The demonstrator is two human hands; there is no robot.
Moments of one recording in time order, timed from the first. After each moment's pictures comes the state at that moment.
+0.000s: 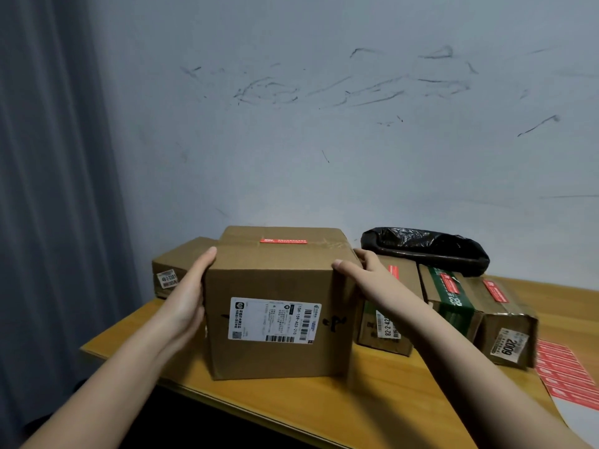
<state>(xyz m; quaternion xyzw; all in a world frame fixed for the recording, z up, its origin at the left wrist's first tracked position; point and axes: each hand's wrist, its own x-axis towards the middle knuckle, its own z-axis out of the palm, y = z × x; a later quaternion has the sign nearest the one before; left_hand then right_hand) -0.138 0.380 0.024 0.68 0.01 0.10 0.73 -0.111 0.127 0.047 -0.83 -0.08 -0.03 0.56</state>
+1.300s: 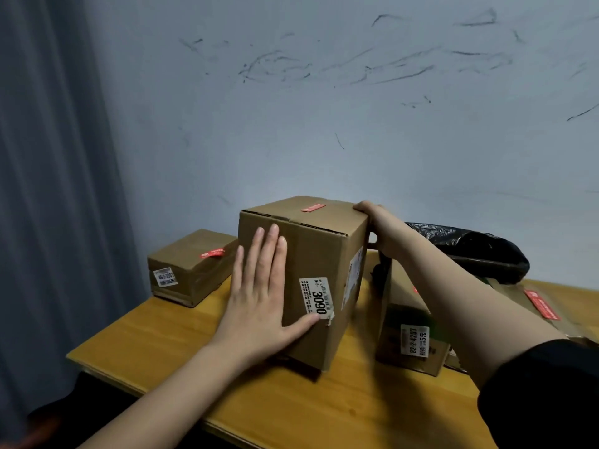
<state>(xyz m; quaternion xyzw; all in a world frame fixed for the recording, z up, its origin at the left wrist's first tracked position) -0.082 0.341 -0.016 0.90 -0.16 0.40 0.01 0.068 0.128 0.070 -0.74 -0.02 0.01 0.67</state>
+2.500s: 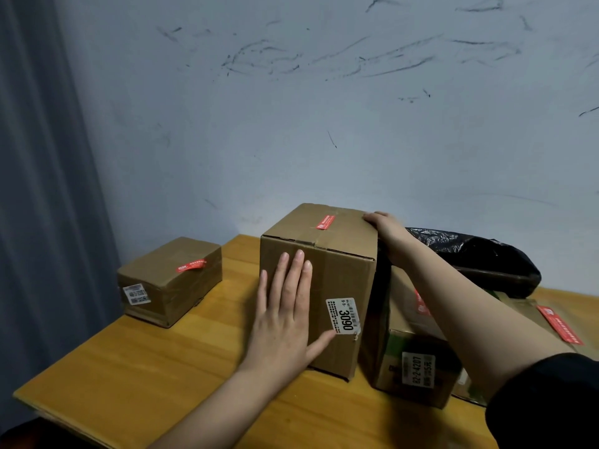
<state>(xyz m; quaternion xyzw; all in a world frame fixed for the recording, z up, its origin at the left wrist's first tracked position) -0.018 0.297 -0.054 0.90 -0.14 0.40 -0.01 0.143 0.096 0.045 -0.75 0.00 -0.04 0.66</state>
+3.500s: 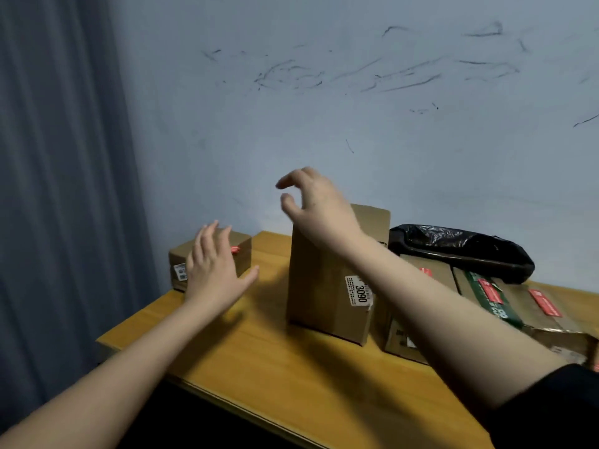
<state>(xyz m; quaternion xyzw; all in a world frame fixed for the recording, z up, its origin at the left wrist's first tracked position) -0.058 0.414 0.001 0.93 0.07 0.33 0.13 -0.048 0.236 0.111 -0.84 -0.31 -0.34 0.27</state>
